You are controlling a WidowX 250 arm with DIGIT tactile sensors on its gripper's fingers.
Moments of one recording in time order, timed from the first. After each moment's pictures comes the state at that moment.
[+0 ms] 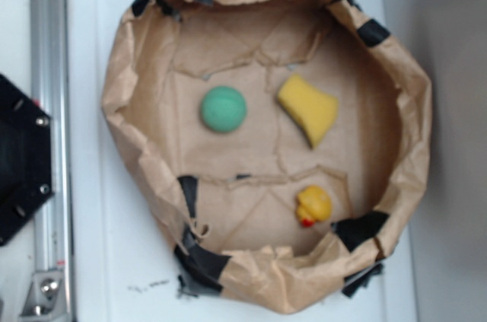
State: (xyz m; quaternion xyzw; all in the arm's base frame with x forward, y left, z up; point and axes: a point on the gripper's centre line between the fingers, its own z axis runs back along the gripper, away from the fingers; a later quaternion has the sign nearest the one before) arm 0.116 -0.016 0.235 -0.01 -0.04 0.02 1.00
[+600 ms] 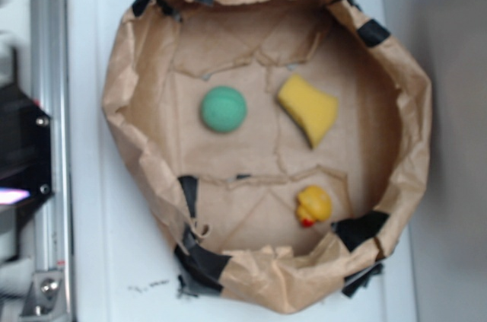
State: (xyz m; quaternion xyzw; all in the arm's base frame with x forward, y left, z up) arm 0.169 0.013 0.198 0.00 -0.04 -0.03 1.00
